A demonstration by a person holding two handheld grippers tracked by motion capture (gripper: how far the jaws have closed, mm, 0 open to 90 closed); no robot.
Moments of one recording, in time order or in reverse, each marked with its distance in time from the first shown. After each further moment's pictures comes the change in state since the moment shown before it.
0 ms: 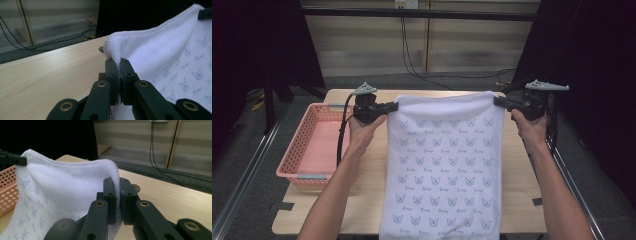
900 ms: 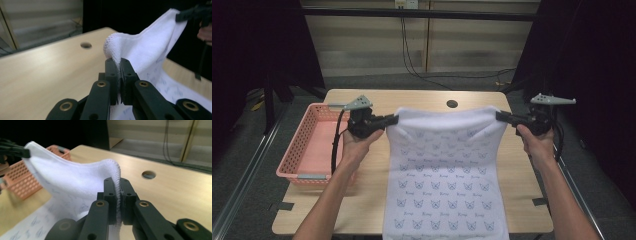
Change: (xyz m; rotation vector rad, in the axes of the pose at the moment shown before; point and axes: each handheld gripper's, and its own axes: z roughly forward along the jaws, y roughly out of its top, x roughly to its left) left arm -0.037 -0.028 -0.037 0.020 -0.102 0.063; right arm 0.022 -0.030 -0.033 0.047 0.091 0.005
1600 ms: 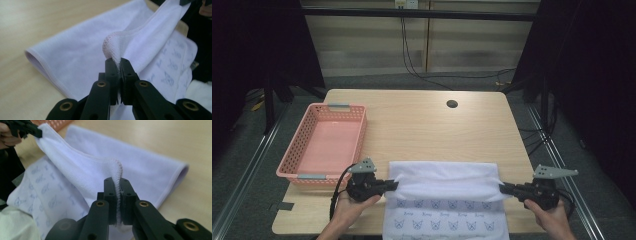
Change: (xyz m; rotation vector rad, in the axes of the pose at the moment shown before) left arm -0.067 -0.120 -0.029 0.266 -0.137 -0.074; right arm 0.064 -0.144 -0.060 0.229 0.089 0.052
